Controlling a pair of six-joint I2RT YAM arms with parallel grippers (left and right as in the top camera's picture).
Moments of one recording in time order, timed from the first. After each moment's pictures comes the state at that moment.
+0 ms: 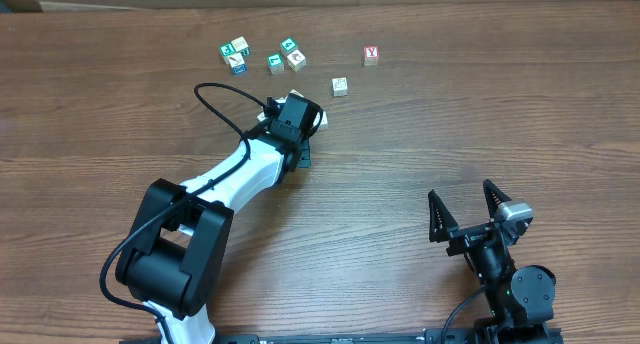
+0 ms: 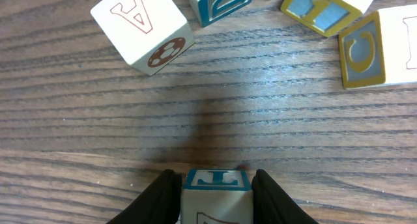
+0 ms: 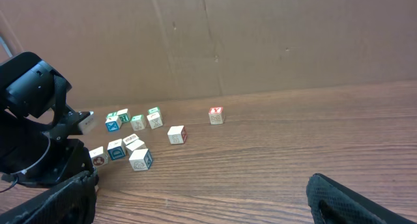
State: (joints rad) left arm -0.46 1.90 1.15 -0.42 -0.27 -0.47; right arm 0.13 0.01 0.02 -0.03 -0.12 0.20
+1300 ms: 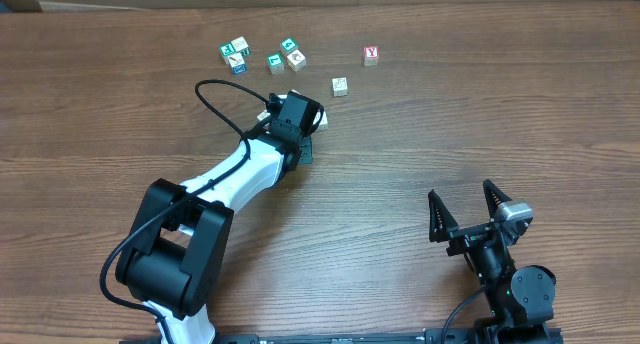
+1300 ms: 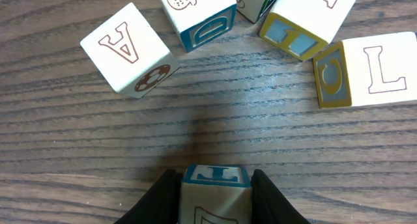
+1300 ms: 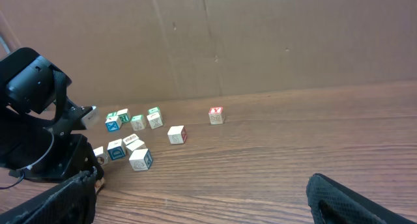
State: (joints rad) left arm -0.46 1.90 1.15 -0.37 -0.27 -0.46; right arm 0.13 0.01 0.02 -0.02 -0.12 0.20
